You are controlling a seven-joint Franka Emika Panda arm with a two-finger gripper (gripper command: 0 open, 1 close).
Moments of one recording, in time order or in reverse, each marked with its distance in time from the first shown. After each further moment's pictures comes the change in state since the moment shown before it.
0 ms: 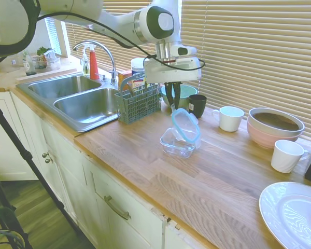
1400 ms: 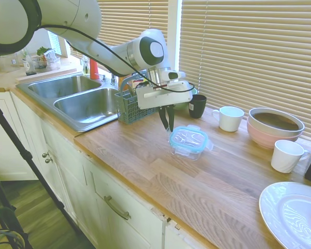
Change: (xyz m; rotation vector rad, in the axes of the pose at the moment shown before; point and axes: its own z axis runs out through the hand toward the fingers) arm -0.033 -0.018 0.076 -0.141 0.025 -0.096
